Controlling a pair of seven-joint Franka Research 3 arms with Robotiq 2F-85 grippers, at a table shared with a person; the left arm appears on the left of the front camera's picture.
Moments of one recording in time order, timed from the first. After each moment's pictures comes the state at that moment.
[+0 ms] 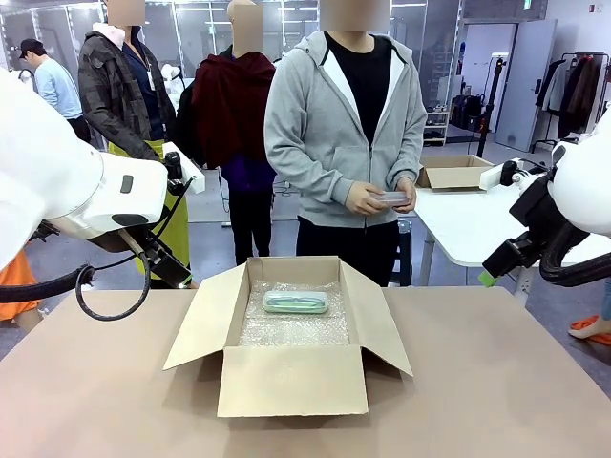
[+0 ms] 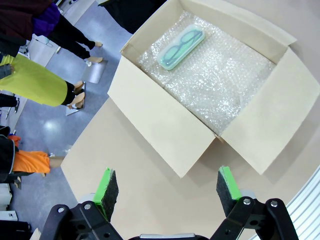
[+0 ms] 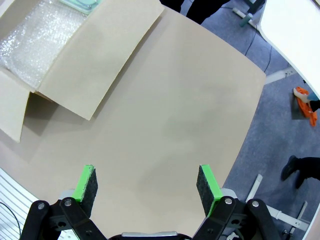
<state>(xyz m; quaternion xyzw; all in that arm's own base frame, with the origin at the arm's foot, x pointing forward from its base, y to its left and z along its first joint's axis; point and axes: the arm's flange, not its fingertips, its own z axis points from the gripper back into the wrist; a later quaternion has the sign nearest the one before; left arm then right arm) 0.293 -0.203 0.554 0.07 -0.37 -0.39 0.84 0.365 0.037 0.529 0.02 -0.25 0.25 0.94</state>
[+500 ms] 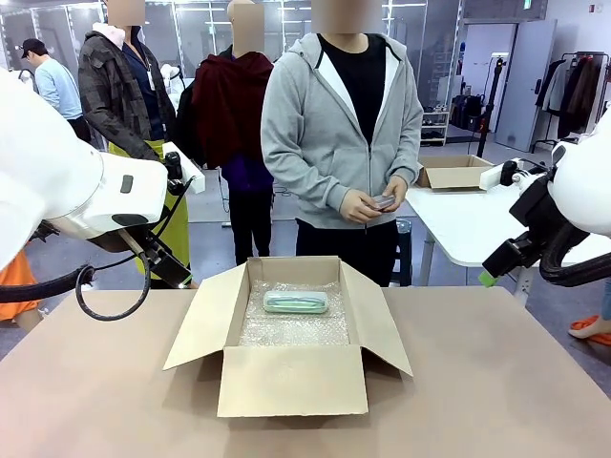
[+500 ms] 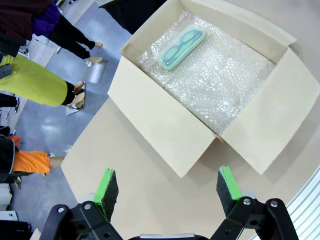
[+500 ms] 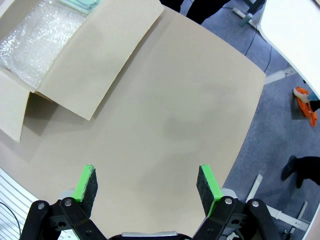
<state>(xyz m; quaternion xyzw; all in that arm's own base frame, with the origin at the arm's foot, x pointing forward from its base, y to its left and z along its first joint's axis) 0.293 -0.203 0.554 0.07 -0.37 -0.39 0.84 0.365 0.037 0.529 0.02 -0.25 0.25 0.94</state>
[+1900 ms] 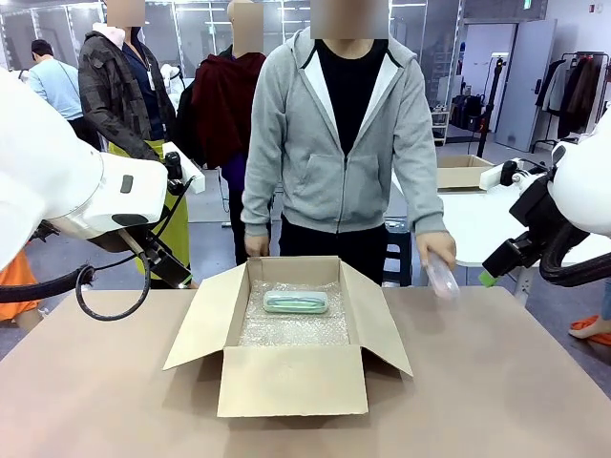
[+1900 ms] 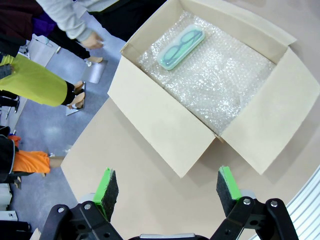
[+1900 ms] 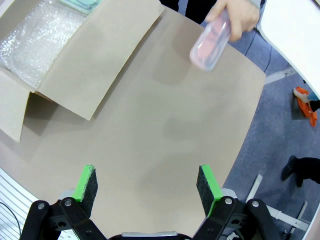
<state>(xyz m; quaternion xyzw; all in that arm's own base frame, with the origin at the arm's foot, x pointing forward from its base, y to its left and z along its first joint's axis) 0.293 -0.203 0.554 0.07 -0.37 -0.39 0.84 0.365 0.037 0.529 0.02 -0.25 0.25 0.94</state>
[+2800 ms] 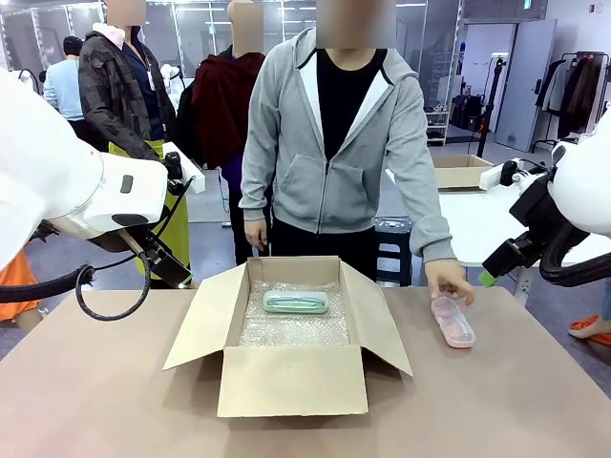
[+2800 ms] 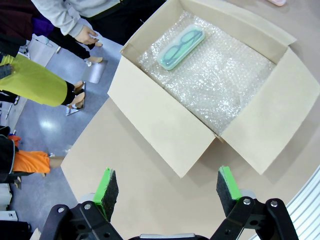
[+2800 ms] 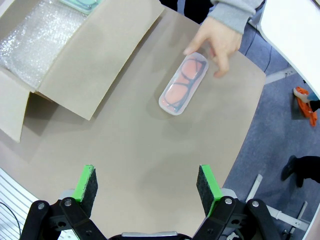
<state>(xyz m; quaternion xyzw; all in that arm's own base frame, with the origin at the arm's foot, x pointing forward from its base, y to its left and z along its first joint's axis) 0.293 -0.203 0.554 0.07 -0.37 -0.39 0.84 0.365 0.037 0.529 0.02 -0.25 0.25 0.94</state>
